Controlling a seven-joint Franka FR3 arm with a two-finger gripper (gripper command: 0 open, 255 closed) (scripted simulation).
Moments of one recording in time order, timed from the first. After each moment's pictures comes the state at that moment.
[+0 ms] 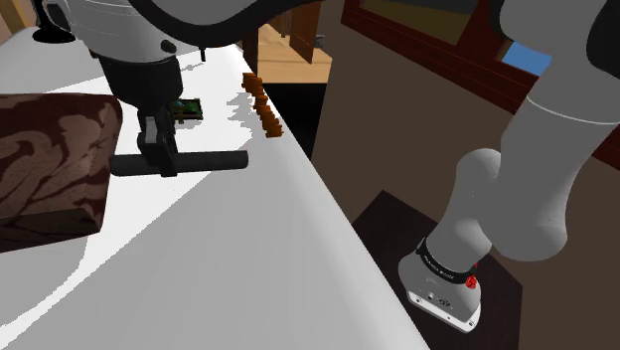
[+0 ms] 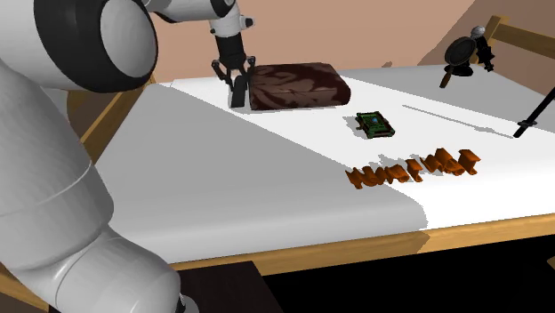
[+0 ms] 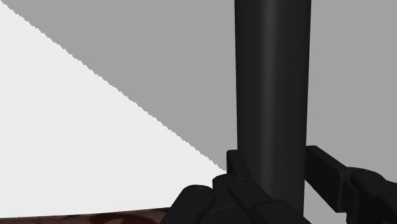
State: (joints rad) arm 0.56 0.13 0.22 -1.70 -0.11 1.85 -0.22
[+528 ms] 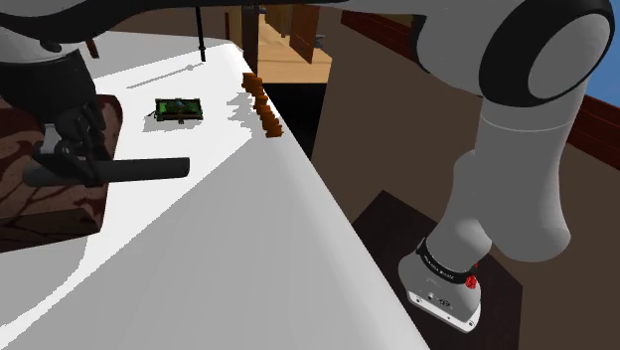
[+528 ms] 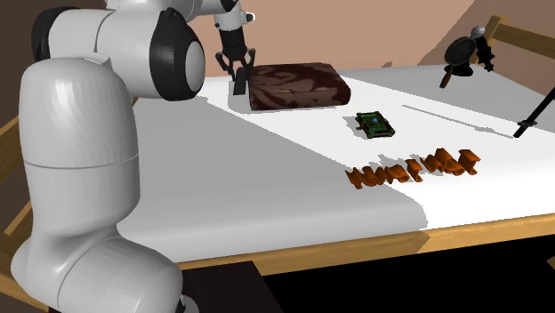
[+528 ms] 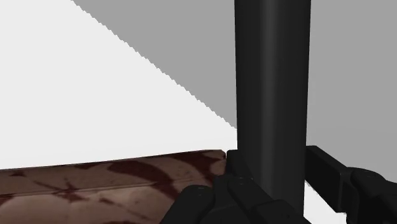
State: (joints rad) arm 0.64 0.46 0.23 -1.25 -0.18 1.72 -0.16
